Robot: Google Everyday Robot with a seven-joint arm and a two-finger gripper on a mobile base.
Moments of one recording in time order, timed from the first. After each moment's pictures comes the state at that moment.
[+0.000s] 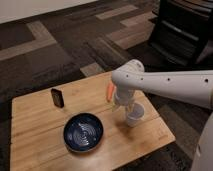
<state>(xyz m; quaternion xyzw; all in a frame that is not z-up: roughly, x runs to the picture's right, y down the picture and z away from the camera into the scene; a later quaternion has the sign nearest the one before) 0.082 0.116 0.739 -0.22 0.24 0.68 0.65</state>
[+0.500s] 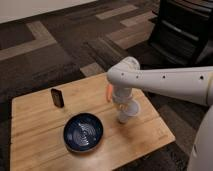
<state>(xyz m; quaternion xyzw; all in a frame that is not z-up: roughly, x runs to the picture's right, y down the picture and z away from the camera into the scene) 0.062 0.094 0.716 -0.20 0.25 0.68 0.66</state>
